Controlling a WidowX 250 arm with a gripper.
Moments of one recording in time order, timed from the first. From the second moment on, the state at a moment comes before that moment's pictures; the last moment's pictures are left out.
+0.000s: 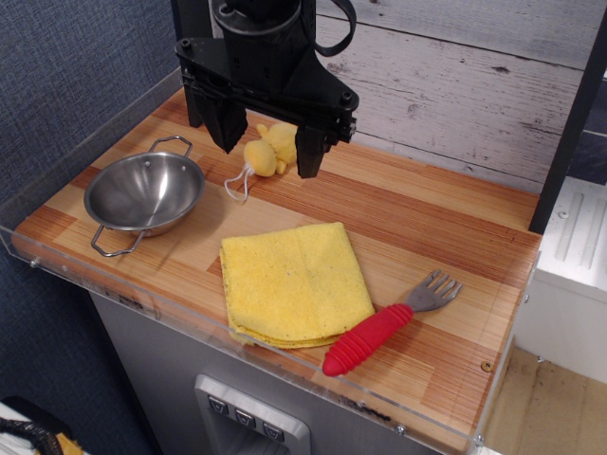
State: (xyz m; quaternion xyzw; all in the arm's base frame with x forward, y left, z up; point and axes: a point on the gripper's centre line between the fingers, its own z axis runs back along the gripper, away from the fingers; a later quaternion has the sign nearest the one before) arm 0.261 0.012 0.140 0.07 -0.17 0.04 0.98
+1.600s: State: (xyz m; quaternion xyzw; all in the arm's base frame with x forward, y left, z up) arm 0.245 -0.026 0.109 0.06 -0.14 -0.03 0.99
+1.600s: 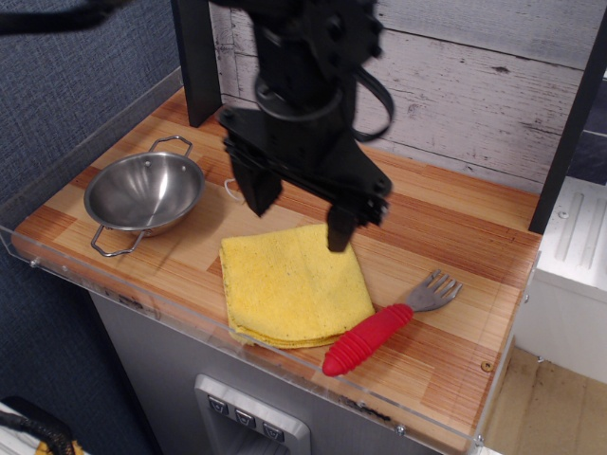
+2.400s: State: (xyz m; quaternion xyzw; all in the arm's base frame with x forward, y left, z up) arm 0.241 -0.056 0.057 0.07 -0.11 -0.08 0.99
